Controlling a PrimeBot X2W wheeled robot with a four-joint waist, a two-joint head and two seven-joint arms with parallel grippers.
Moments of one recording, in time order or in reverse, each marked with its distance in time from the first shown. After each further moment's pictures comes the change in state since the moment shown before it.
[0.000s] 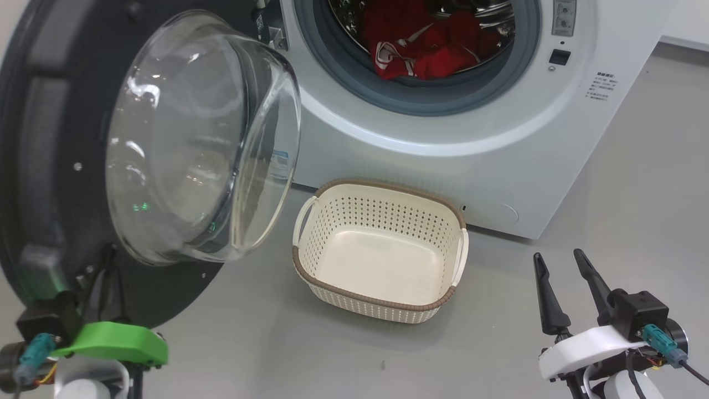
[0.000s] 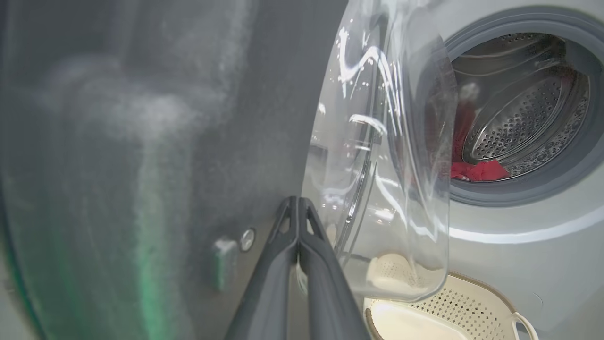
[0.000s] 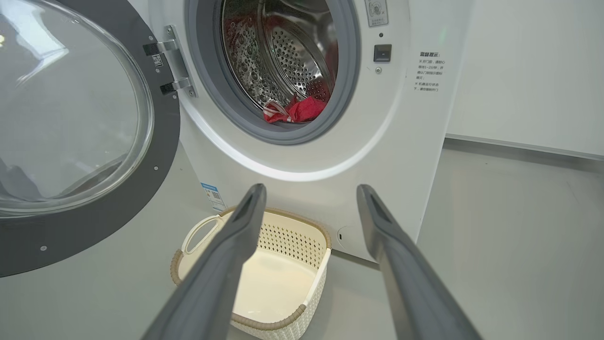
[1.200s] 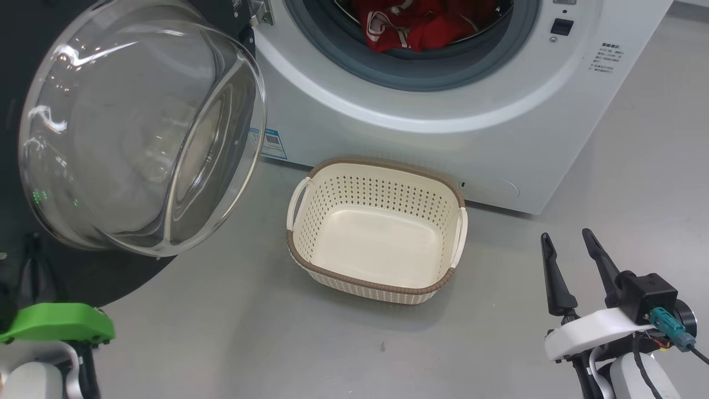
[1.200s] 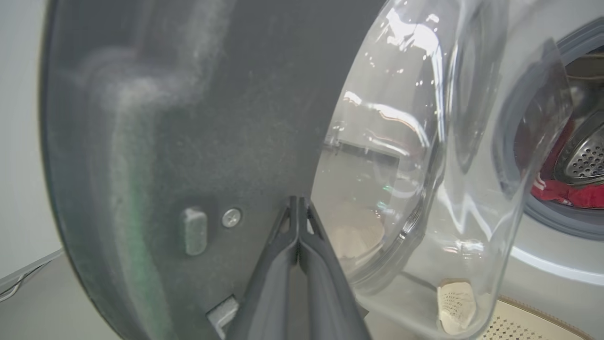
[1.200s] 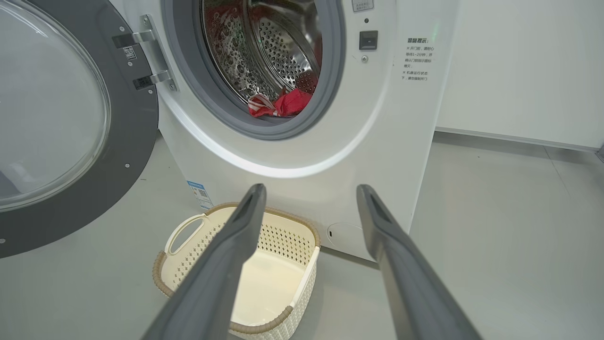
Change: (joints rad) left arm -0.110 0.034 0.164 0.158 -0.024 0.007 -0.053; right arm -0.051 -0.001 -0.033 0.003 -0.032 0.013 0.000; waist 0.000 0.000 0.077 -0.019
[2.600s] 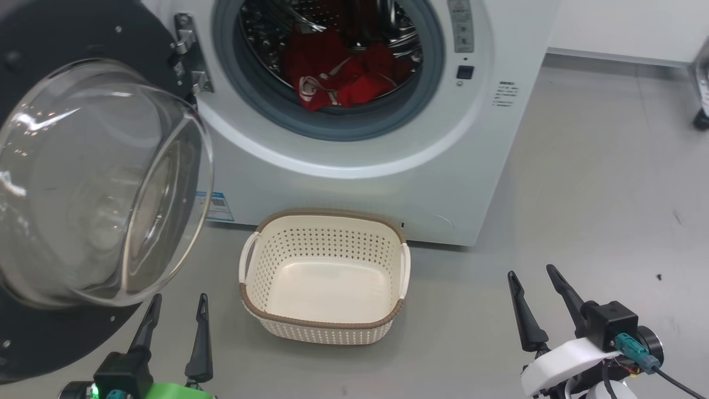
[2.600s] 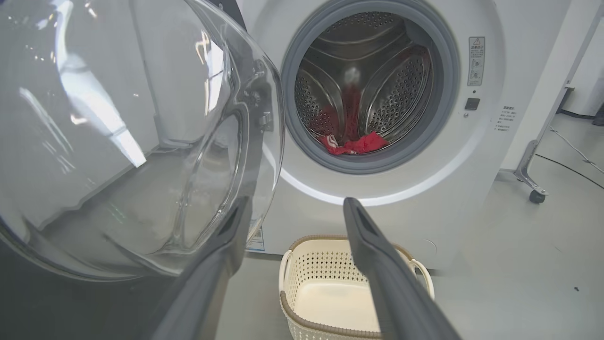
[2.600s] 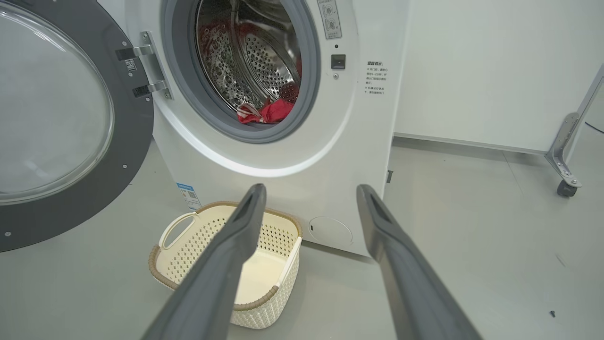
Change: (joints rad) left arm 0.284 -0.088 -0.247 -0.261 0.144 -0.055 0.017; right arm 0.057 0.013 0.081 0.045 0.001 0.012 0.000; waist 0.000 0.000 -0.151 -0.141
